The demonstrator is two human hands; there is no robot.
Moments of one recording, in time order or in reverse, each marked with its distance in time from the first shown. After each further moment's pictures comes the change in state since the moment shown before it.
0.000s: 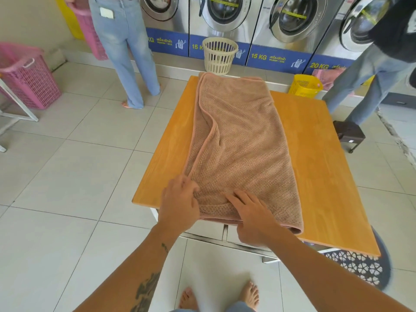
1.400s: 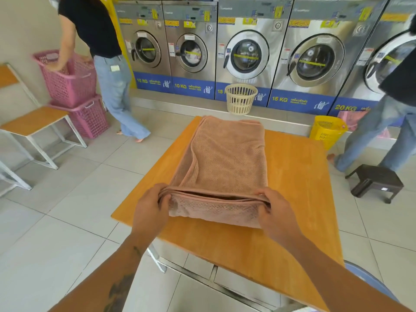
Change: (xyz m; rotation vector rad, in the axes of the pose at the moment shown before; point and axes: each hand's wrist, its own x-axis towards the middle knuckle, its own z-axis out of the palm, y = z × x) left_hand 0.026 0.090 -0.007 -0.054 0.302 -0.290; right_hand -0.015 0.170 -0.082 0.687 0.467 -0.062
